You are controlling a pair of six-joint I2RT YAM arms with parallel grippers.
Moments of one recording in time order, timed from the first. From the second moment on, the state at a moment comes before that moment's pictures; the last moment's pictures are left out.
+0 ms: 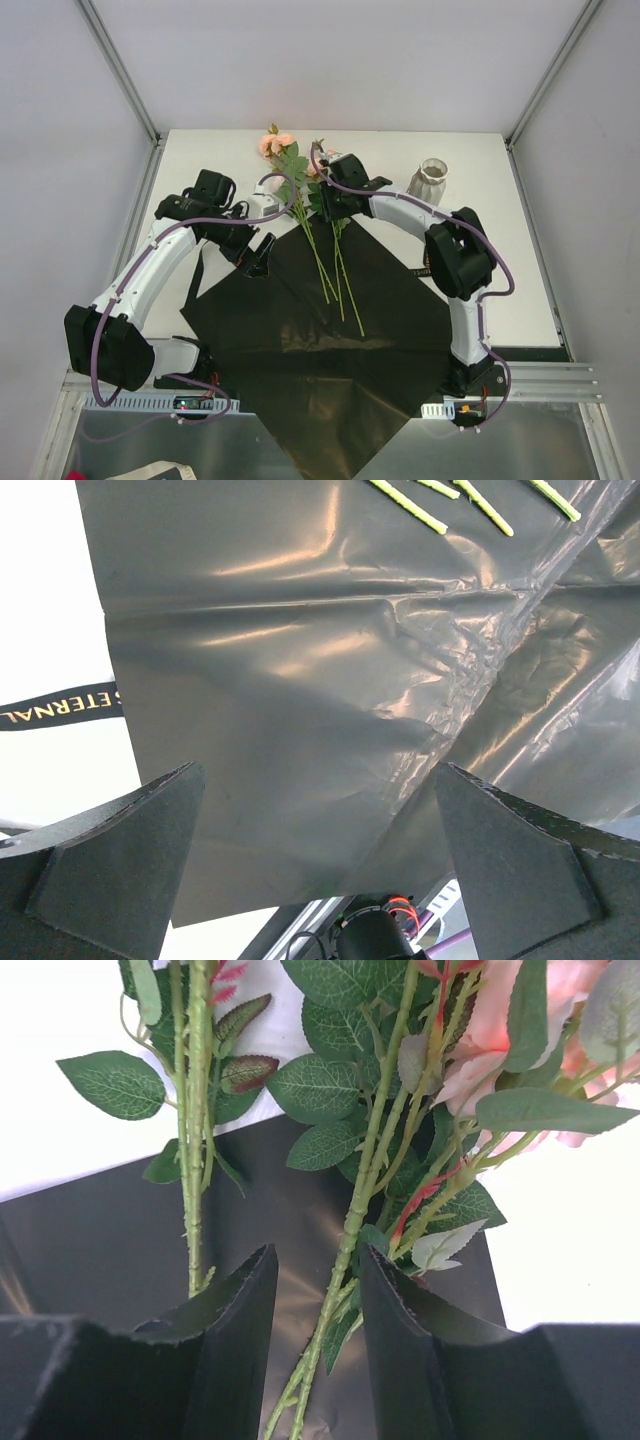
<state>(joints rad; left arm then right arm) -0.28 1.28 1.15 -1.05 0.54 0.39 0.63 2.04 1.57 -0.38 -0.03 0.23</state>
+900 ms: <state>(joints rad) -0.26 1.27 1.12 -1.03 0.54 0.39 0.65 2.14 1.66 -0.43 -0.01 0.22</state>
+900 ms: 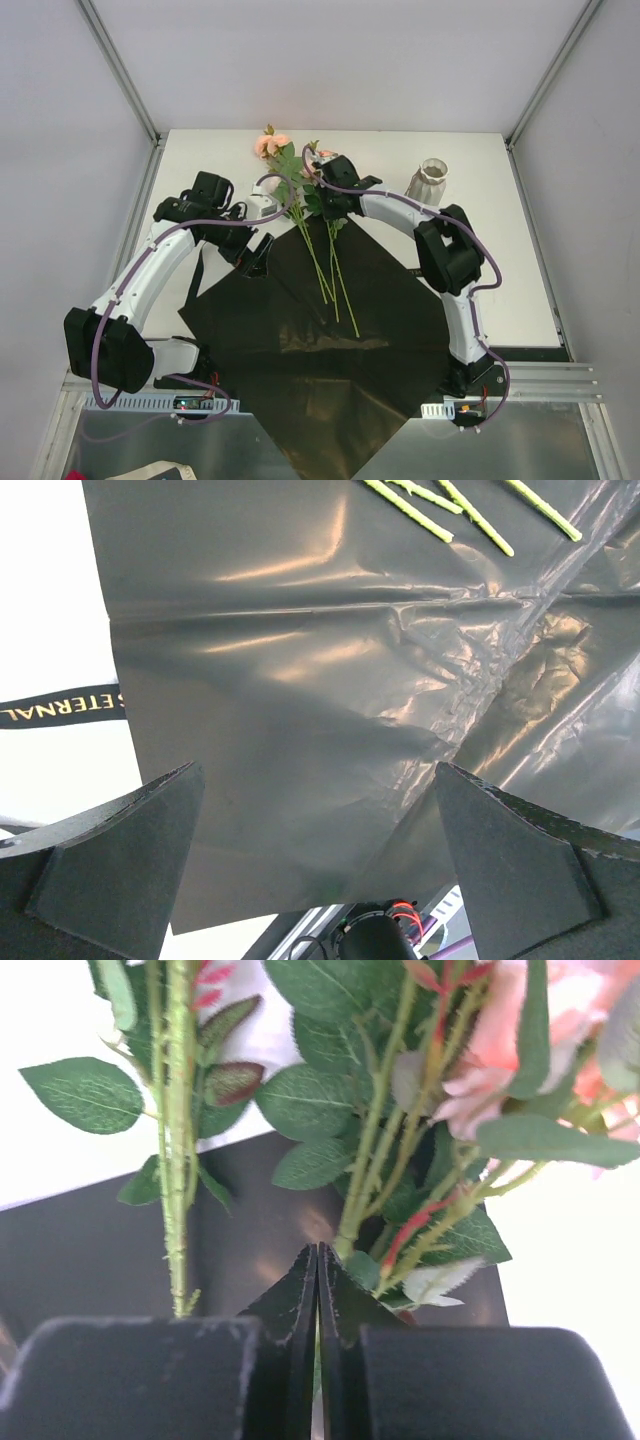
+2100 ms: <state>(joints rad) -0.25 1.26 1.09 -1.00 0.54 0.39 0.78 1.86 1.22 -0.39 0.11 0.18</state>
